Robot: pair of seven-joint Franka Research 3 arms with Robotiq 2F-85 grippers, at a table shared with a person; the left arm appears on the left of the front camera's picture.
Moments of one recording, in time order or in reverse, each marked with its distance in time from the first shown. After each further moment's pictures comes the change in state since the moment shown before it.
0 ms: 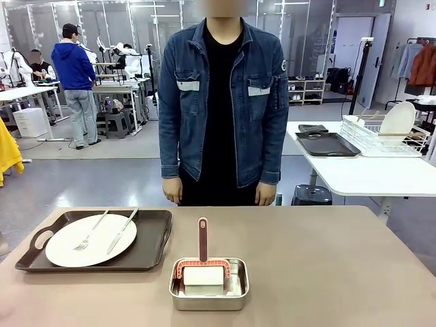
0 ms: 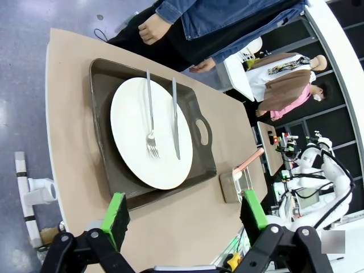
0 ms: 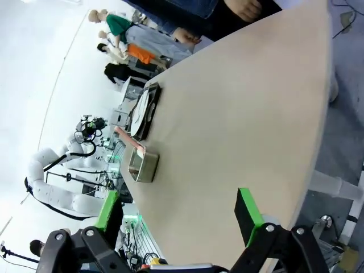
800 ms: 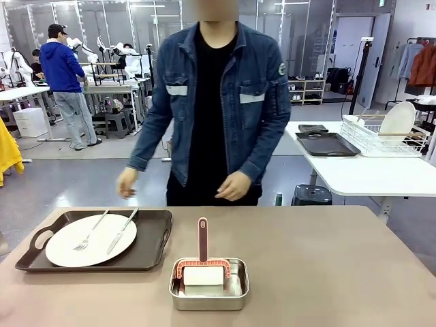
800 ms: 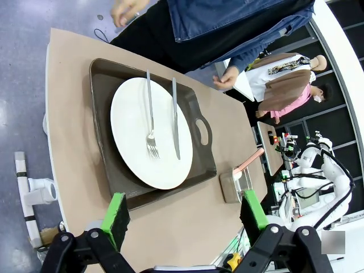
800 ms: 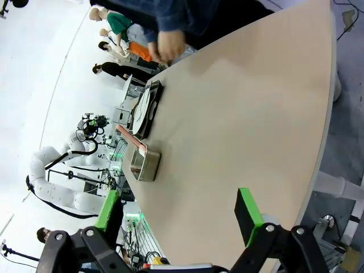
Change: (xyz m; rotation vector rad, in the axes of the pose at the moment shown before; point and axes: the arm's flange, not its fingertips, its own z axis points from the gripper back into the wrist) left arm 0.000 0.000 0.000 0.000 0.000 0.000; right arm 0.001 -0.001 -0.008 0.016 0.013 -0.001
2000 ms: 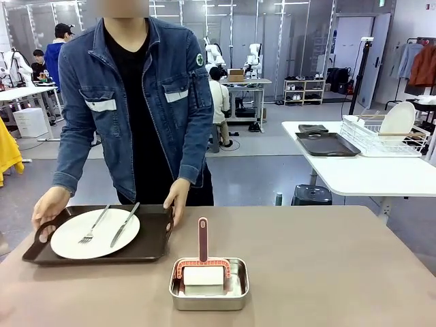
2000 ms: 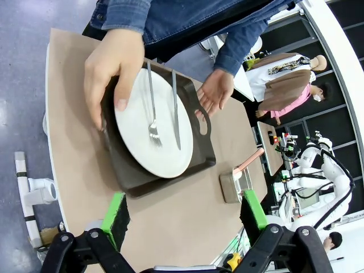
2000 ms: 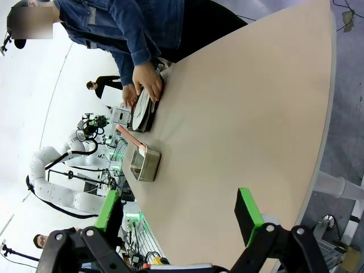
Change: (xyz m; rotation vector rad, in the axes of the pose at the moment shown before) left arm 0.000 0.000 0.000 0.000 0.000 0.000; right arm 0.000 0.000 0.000 0.000 0.000 0.000
